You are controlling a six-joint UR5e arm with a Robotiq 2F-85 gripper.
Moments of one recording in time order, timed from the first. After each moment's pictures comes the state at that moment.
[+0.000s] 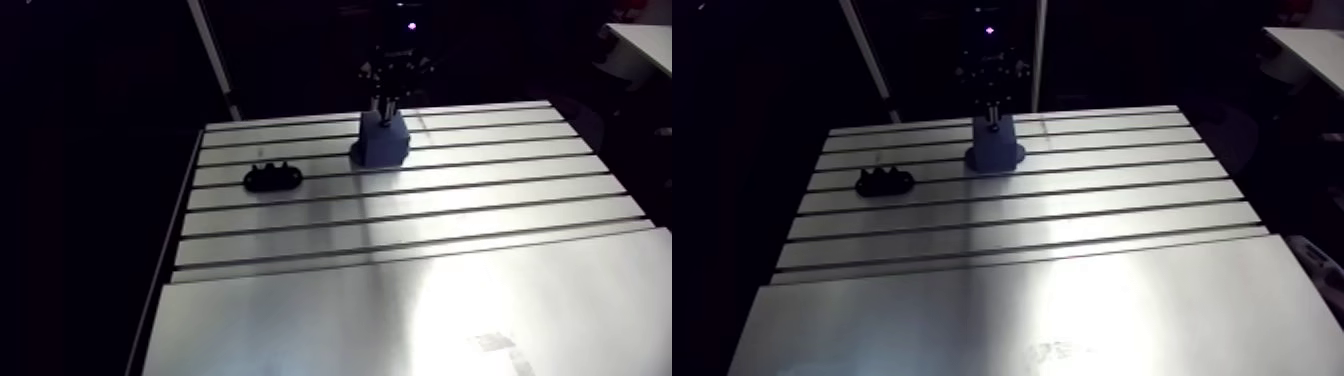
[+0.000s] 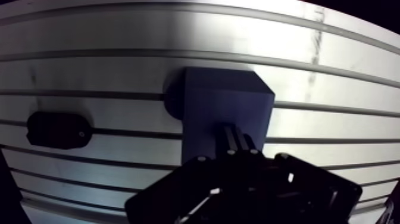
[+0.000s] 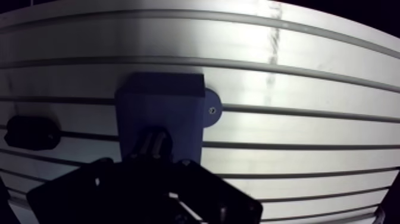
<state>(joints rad) -0.14 -1.09 1.61 -2.01 -1.59 -1.78</state>
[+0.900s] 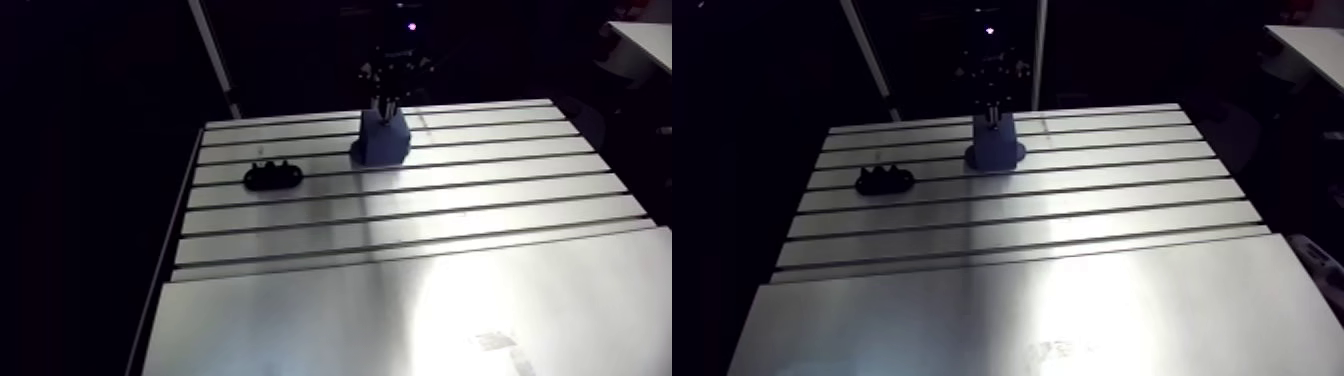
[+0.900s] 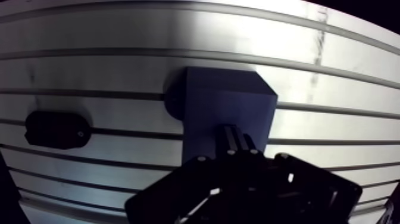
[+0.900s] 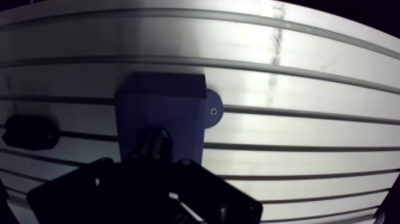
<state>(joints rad) -0.14 -1.09 1.61 -2.01 -1.59 -1.79</state>
